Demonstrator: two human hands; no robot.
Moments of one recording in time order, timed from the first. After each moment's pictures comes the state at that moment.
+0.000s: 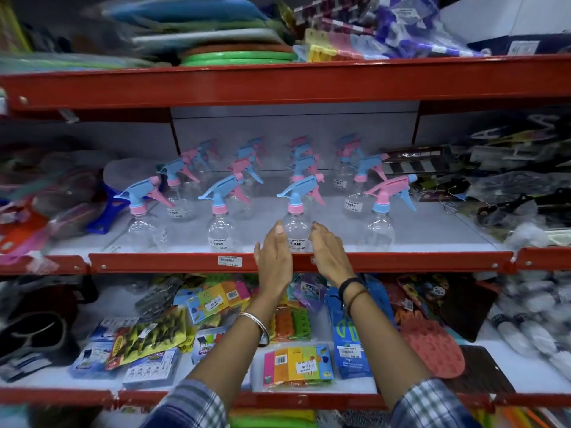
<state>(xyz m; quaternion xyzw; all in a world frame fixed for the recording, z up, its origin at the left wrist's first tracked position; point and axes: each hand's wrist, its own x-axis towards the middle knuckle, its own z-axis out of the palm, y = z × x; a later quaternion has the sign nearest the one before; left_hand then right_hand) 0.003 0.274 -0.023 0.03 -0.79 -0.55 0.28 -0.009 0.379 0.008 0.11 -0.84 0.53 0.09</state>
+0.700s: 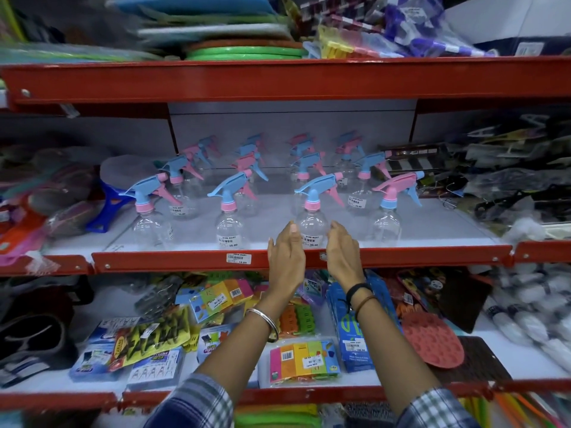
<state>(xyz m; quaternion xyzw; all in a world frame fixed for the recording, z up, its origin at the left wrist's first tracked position) 0.010 0.268 -0.022 -0.02 -0.80 -0.55 0.24 0.003 0.370 -0.001 0.02 -0.81 0.55 0.18</state>
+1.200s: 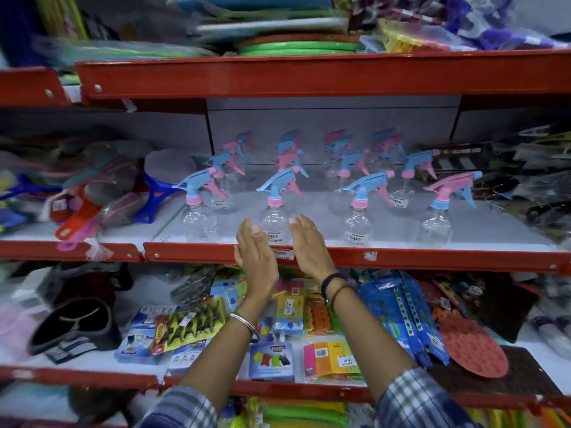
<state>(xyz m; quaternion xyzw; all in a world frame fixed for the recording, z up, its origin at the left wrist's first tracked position) 0.028 0.154 -0.028 0.13 -0.73 -0.55 0.37 0.003 0.248 -0.003 0.17 -0.82 0.54 0.06</state>
